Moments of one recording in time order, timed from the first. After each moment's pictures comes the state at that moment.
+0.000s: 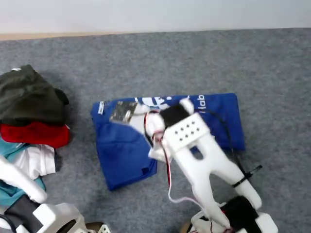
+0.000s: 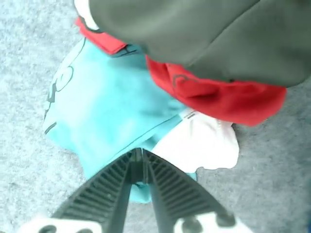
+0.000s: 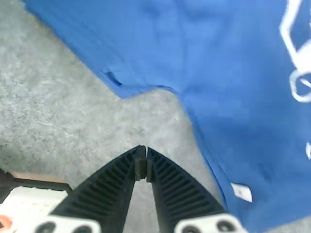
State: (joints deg) left arm -52.8 -5.8 -7.3 98.9 -20.9; right arm -36.7 -13.8 18.2 88.7 36.0
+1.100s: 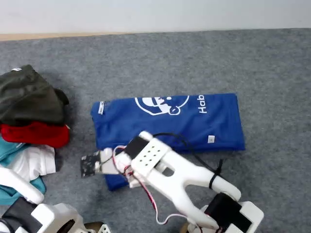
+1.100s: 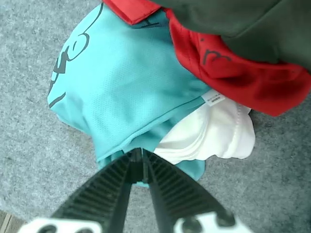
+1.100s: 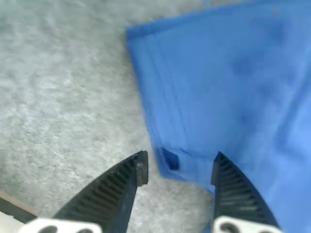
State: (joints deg) left arm -58.0 -5.8 -4.4 98.9 -21.1; right arm -56.1 -6.4 28.0 72.1 48.7
